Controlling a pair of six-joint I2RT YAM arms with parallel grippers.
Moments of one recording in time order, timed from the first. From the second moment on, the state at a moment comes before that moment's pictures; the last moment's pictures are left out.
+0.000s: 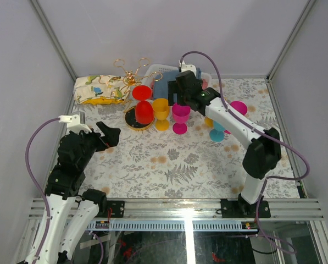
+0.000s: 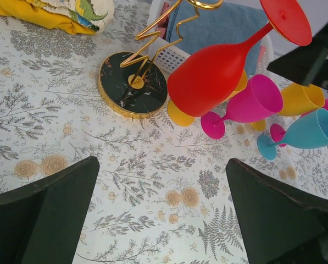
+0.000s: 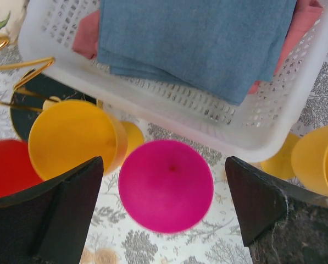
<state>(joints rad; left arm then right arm) -0.21 0.51 0.78 -0.53 0.00 -0.48 0.64 1.77 1.66 -0.56 0.32 0.36</state>
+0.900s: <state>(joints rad) -0.21 0.52 0.77 -0.53 0.04 -0.46 0.63 2.03 1.86 -0.73 0.40 0.49</state>
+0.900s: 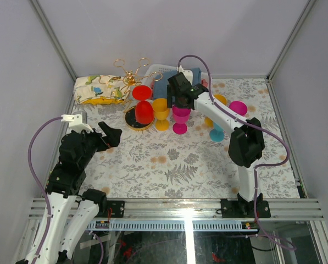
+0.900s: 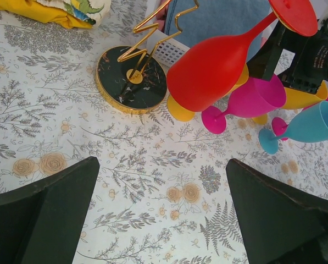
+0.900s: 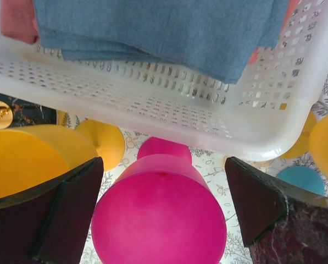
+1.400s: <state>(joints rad) -0.21 0.51 0.77 -0.53 0.04 -0.46 0.63 1.99 1.75 -0.77 0.29 0.51</state>
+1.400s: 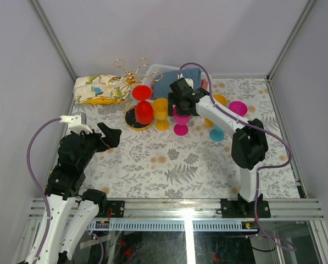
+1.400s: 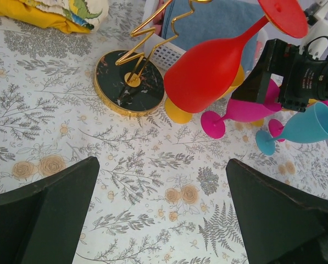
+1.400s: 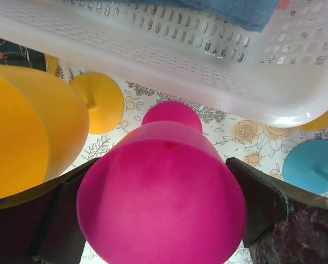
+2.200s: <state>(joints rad) -0.21 0.47 0.76 -0.53 0.04 -0.46 0.63 1.95 1.69 -0.76 0.25 0.50</state>
